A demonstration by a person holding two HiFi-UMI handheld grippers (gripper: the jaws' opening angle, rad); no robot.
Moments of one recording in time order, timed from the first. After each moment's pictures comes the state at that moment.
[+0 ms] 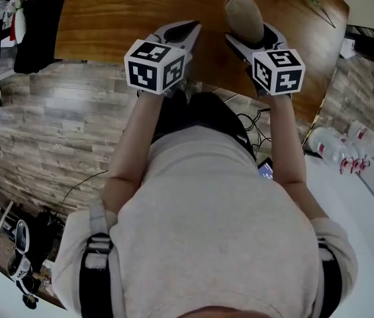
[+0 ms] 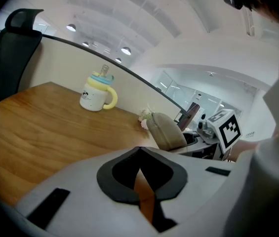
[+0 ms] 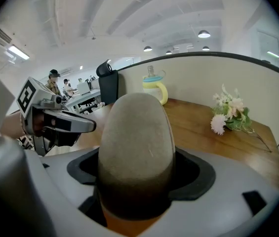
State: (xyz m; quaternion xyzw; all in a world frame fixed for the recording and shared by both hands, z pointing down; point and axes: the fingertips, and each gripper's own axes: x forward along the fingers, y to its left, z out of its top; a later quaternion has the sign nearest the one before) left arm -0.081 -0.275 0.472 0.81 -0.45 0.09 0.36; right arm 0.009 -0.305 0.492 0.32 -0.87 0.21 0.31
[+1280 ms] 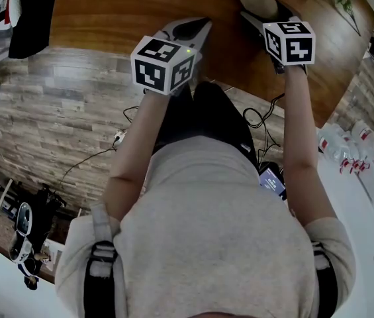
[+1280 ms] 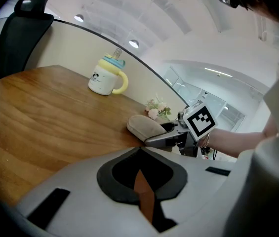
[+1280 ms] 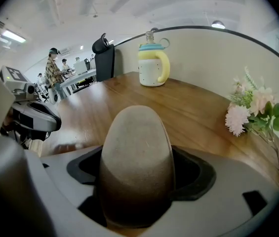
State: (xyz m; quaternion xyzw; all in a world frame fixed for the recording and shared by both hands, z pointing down) left arm -0.094 -0.268 0.531 0.79 -0.45 0.10 0.41; right arm -0.005 -0.359 0.581 0.29 -0.84 0.20 0.41
